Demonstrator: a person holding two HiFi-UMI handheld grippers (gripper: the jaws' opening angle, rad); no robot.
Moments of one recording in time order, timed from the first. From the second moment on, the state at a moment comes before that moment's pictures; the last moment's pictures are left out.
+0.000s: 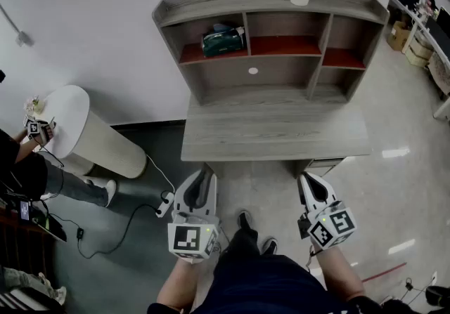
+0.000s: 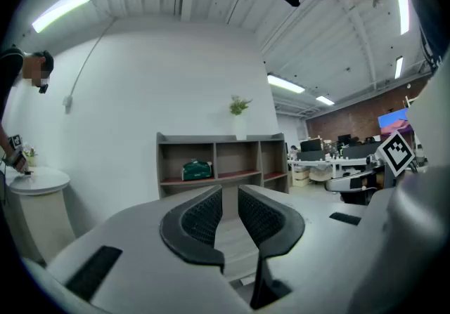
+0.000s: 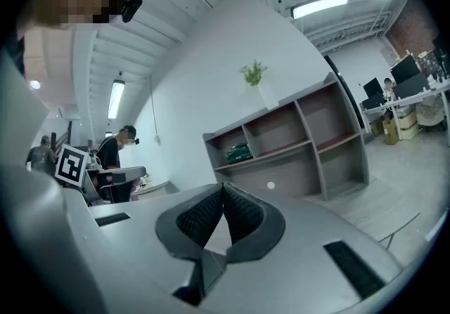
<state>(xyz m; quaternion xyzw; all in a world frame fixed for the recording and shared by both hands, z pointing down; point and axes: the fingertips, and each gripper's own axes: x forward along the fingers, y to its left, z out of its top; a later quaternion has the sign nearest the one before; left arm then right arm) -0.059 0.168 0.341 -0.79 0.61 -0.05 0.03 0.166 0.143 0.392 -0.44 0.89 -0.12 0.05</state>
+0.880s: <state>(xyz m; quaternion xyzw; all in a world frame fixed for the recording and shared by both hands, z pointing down) -0.088 0.159 0.340 -0.78 0.62 -0.06 0.02 0.148 0.138 0.360 -0.45 0.89 -0.08 0.05</state>
